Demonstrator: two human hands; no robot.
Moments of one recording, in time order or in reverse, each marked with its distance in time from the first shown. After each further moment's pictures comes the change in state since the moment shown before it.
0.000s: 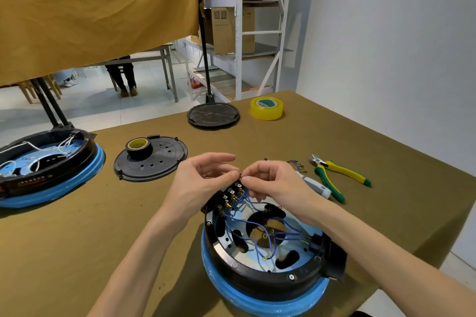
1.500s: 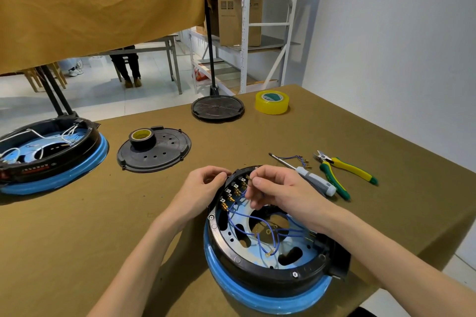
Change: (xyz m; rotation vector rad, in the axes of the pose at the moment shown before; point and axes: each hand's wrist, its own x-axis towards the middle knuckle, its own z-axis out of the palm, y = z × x) left_hand 0.010 -0.051 -0.005 0.234 -0.004 -0.193; right_hand -0.013 0.012 0.001 0.155 -0.093 0.072
